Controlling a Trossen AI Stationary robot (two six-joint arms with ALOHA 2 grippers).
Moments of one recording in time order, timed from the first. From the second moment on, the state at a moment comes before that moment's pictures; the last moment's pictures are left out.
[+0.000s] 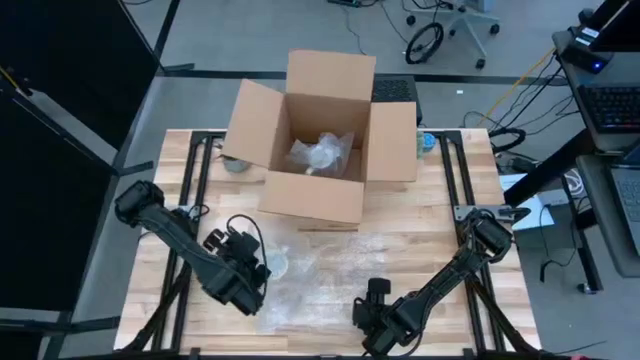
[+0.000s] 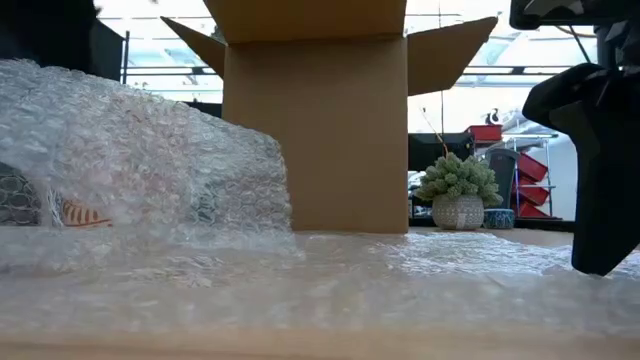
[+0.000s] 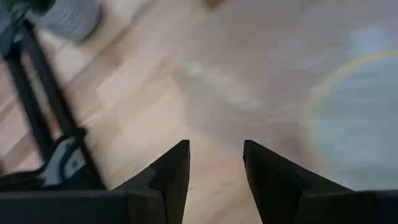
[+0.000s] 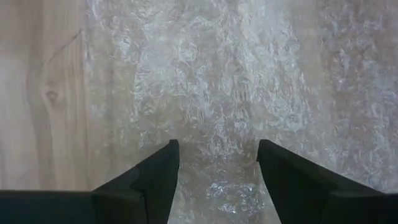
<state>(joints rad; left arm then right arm) -0.65 1.68 1.27 -1.56 -0.41 -1.61 0.76 2.07 1.40 -0.67 0.36 0.83</state>
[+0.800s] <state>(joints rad) -0.42 1.60 1.19 -1.02 -0.49 -0.95 0.76 2.07 1.40 -0.66 0.37 0.82</state>
